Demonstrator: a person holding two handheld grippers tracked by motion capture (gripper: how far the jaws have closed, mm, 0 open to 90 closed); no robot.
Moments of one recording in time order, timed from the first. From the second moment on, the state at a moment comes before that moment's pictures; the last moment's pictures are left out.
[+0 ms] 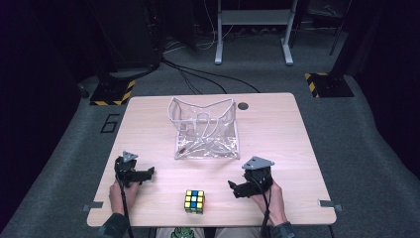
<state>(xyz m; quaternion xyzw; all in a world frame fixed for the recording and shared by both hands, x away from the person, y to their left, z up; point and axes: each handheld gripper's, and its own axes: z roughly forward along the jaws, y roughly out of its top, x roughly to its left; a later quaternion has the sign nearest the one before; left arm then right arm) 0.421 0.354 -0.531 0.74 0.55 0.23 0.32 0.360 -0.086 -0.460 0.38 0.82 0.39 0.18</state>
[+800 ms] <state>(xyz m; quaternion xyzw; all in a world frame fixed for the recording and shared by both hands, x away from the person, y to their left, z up) 0.422 0.354 -0.531 0.74 0.55 0.23 0.32 0.350 -0.069 -0.464 0.36 0.83 0.40 0.16</state>
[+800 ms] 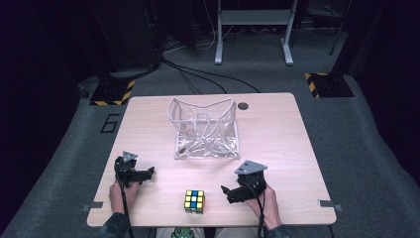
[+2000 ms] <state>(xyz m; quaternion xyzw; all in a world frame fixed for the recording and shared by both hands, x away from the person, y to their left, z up) 0.422 0.354 -0.531 0.74 0.55 0.23 0.32 0.340 0.008 -0.462 0.24 0.88 0.40 0.09</state>
